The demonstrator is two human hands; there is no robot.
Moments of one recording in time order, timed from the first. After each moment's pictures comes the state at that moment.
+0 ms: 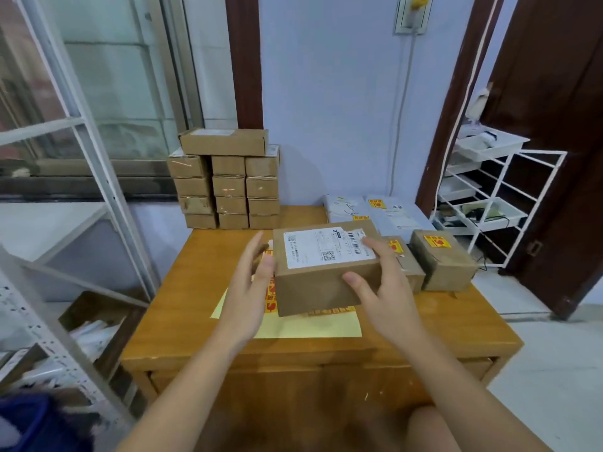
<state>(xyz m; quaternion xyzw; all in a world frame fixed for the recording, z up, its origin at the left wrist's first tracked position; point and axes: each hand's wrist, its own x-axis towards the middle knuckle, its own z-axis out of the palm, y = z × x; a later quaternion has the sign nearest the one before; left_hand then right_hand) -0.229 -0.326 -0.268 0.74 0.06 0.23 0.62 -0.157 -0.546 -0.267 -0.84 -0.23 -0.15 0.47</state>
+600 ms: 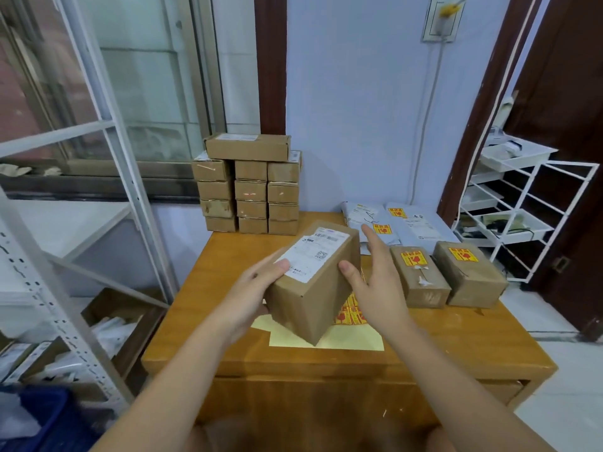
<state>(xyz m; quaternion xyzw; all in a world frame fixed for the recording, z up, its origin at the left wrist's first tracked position) -0.221 -0.279 -0.261 0.67 0.07 0.04 0.74 -0.138 -0.492 -0.259 -0.84 -0.22 -0.12 0.48</state>
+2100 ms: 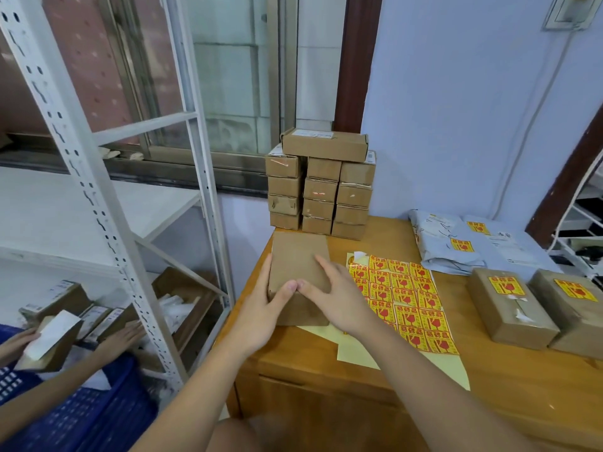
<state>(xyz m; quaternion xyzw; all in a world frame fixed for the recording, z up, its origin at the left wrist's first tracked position) -0.253 -0.181 -0.320 0.78 0.13 0.19 0.58 -0.139 -0.324 -0.295 -0.84 -0.33 0.12 0.41</state>
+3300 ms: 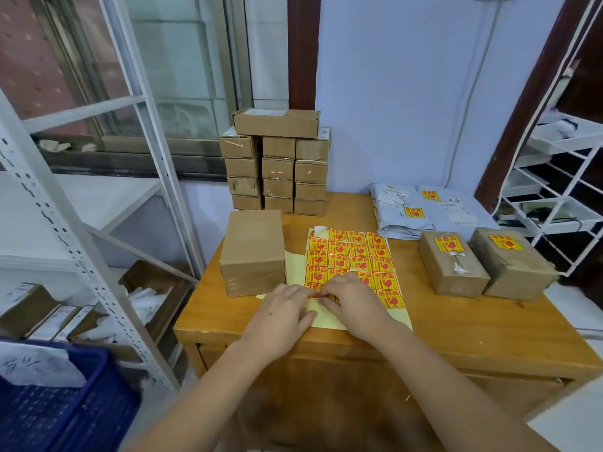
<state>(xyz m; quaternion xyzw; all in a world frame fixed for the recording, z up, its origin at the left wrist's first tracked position) -0.235 -0.279 -0.346 0.98 0.03 0.12 0.17 -0.123 -0.434 -0.345 -0.88 -0.43 -0.04 0.20</state>
